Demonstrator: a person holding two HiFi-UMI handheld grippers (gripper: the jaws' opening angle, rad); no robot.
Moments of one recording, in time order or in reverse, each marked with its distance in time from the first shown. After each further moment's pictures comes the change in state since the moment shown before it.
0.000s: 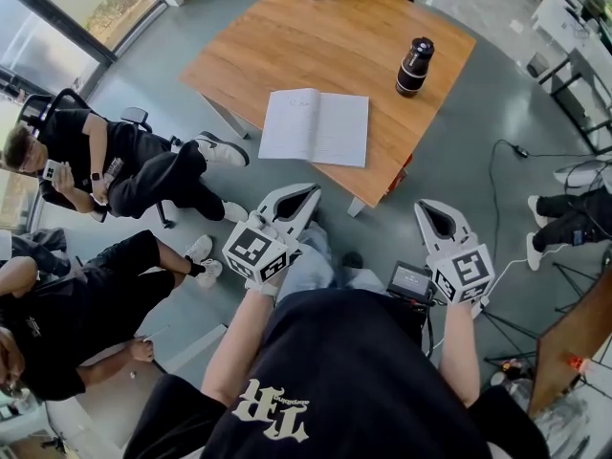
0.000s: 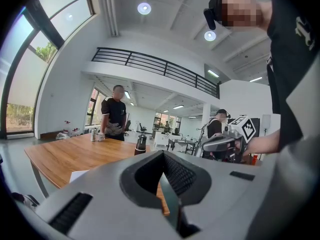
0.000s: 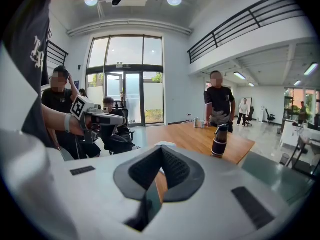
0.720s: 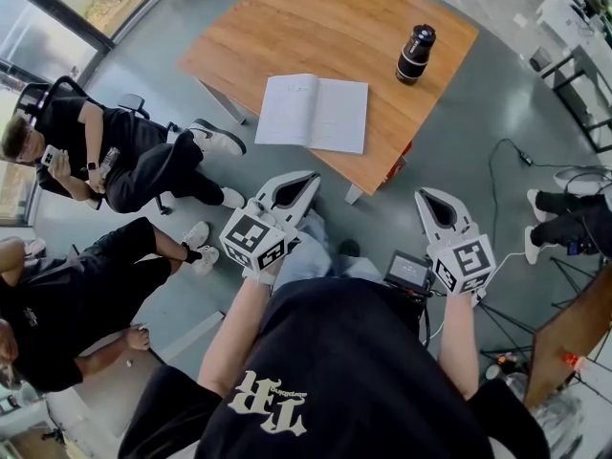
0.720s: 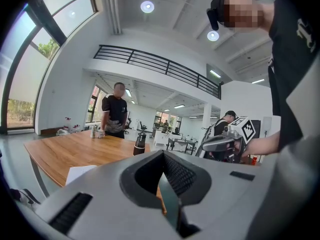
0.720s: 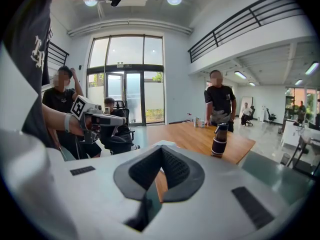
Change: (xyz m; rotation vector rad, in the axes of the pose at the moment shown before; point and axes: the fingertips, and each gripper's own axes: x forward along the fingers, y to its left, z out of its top) left arm 0.004 -0.006 -0.007 -0.034 0.011 0.002; right arm -0.004 -0.004 -0.005 -0.001 0.009 0.009
